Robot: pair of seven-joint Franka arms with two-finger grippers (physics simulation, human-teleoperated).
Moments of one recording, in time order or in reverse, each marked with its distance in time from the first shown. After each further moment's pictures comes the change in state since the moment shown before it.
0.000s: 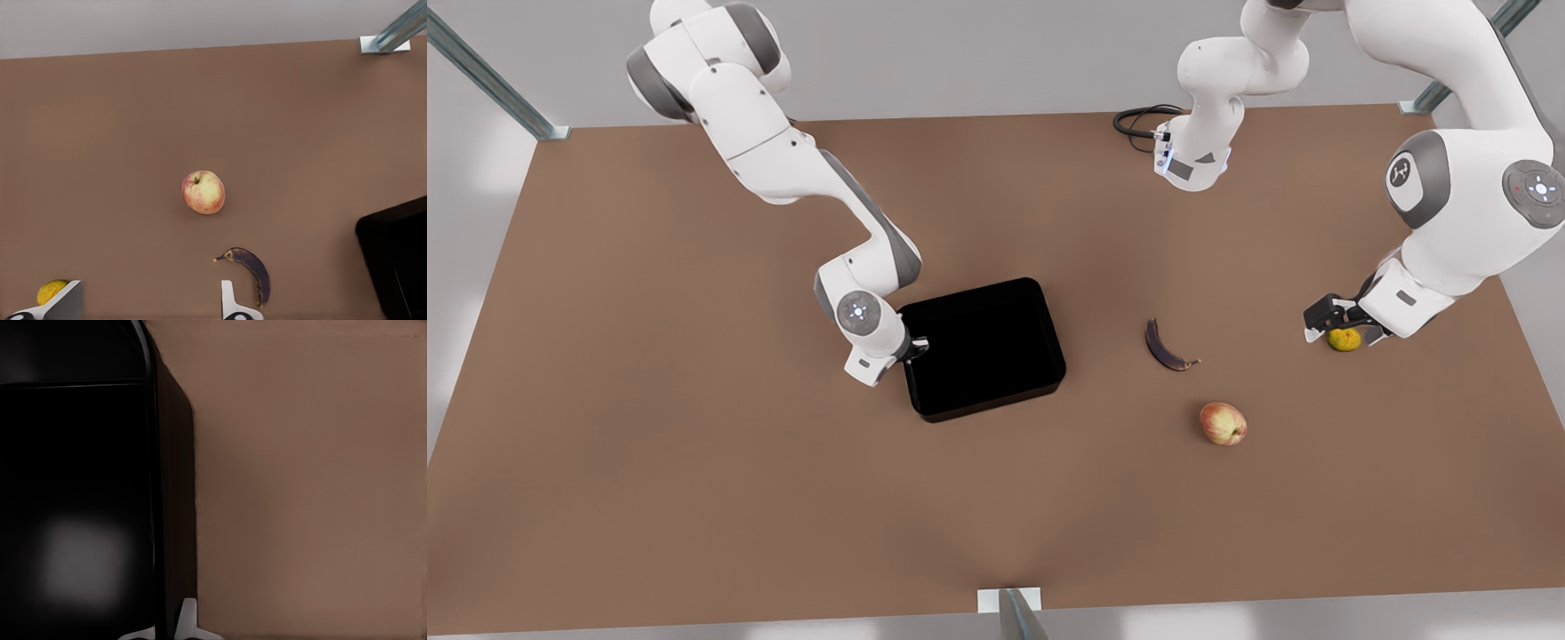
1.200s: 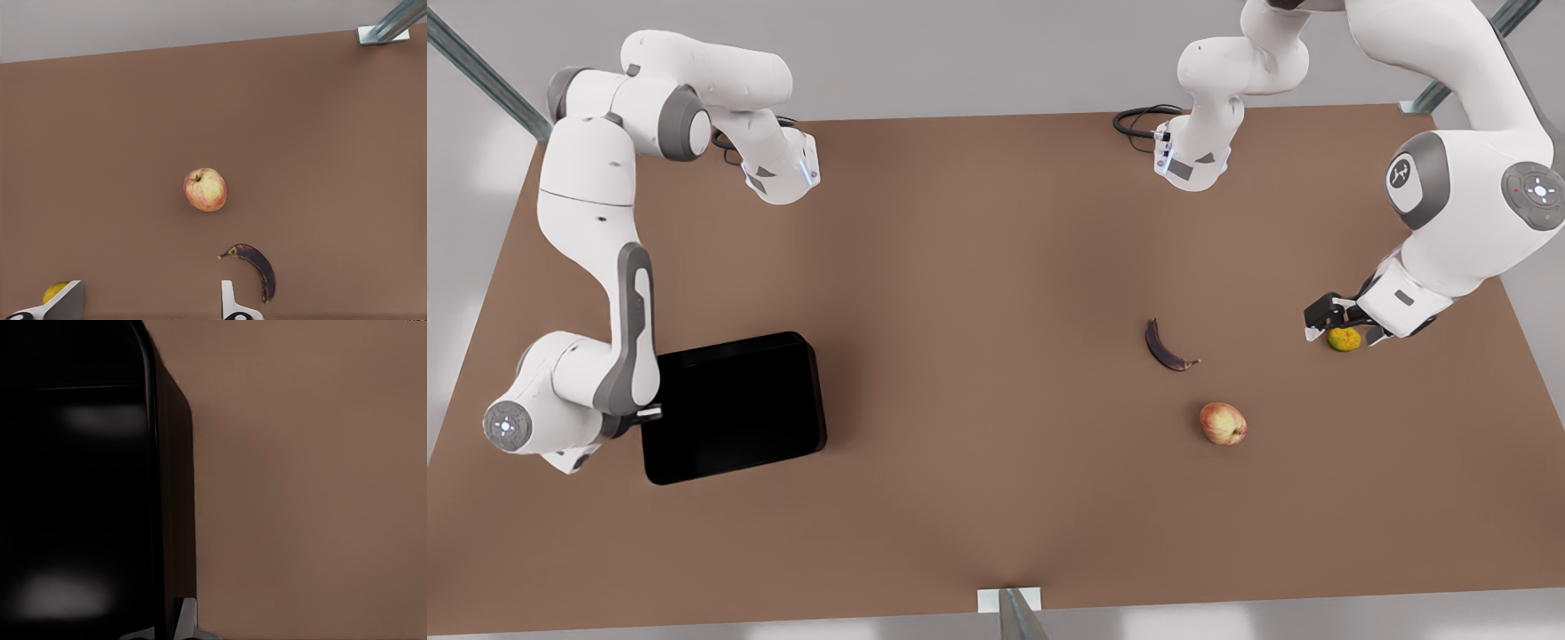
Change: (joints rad) left arm 0.001 0.006 0.001 0.006 0.007 -0.006 0.033; right arm -0.411 0.196 -0.423 0.432 0.054 -0.473 -0.743
